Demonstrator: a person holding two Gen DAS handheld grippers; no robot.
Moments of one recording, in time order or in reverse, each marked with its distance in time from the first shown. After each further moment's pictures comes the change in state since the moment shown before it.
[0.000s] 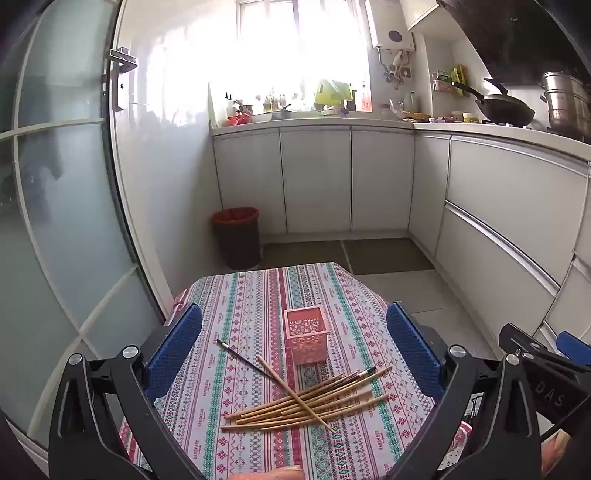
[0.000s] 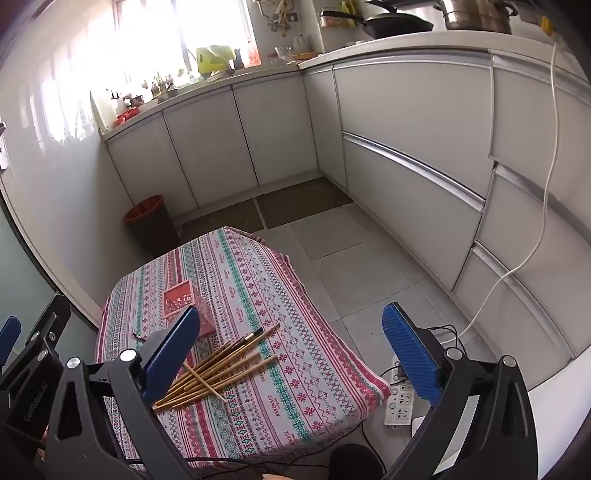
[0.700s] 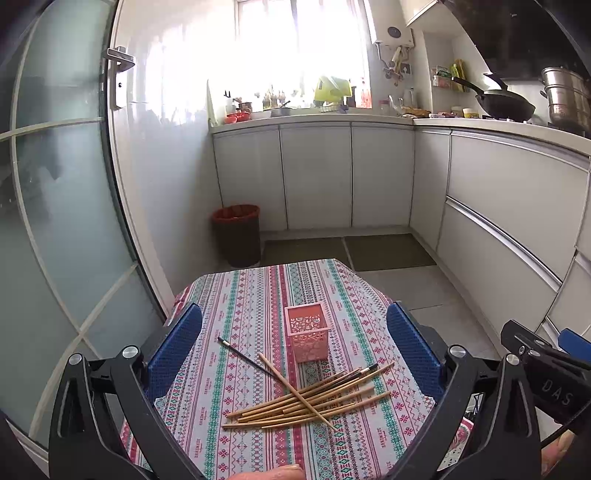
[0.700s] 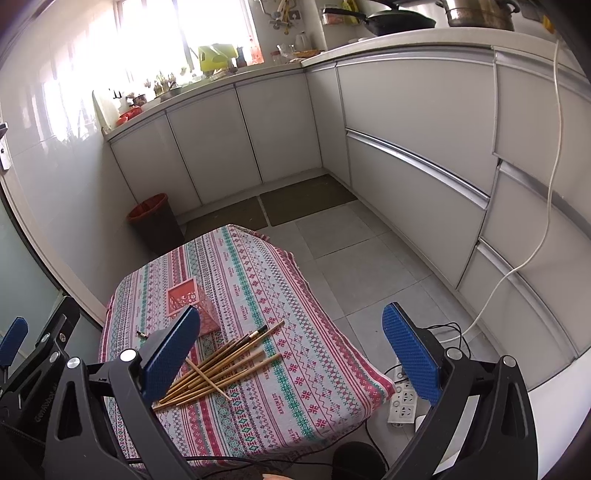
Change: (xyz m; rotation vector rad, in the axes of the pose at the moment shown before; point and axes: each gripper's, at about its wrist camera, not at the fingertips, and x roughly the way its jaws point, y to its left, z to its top) left arm 0.005 0.000 -0.002 -0.005 0.000 0.001; right arm 0.001 0.000 -0.001 0.003 0.008 0.018
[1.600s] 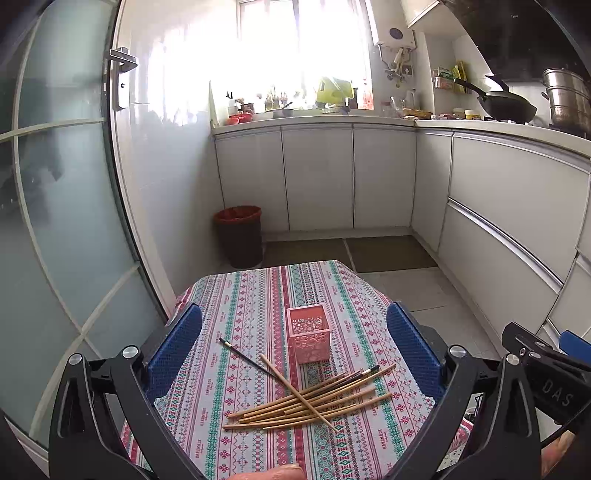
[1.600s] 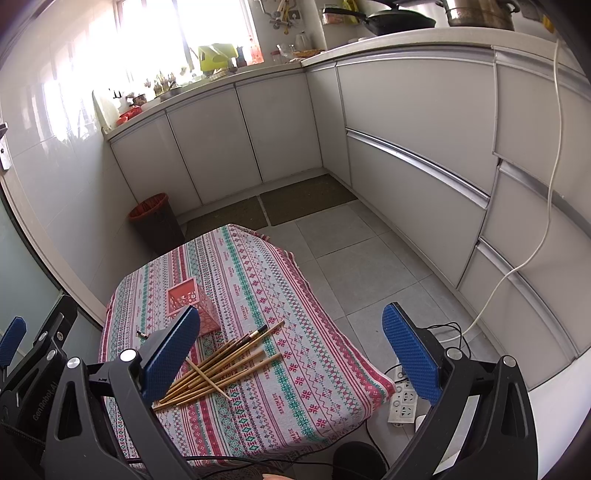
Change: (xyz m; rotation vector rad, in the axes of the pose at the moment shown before) left arm 0.001 0.000 0.001 0.016 0.062 0.005; right arm 0.000 -0.001 -0.001 -0.002 -0.001 0.001
